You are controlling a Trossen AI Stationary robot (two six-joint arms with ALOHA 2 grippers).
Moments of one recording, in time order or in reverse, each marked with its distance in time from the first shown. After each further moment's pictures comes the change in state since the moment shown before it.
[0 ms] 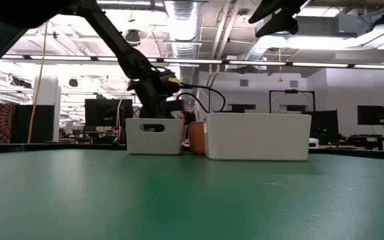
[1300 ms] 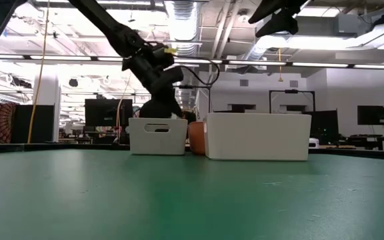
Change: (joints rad) left arm -0.006 -0.187 -0.025 0.001 0.192 -0.336; right arm 0.002 0.000 0.000 -0.001 -0.001 -0.003
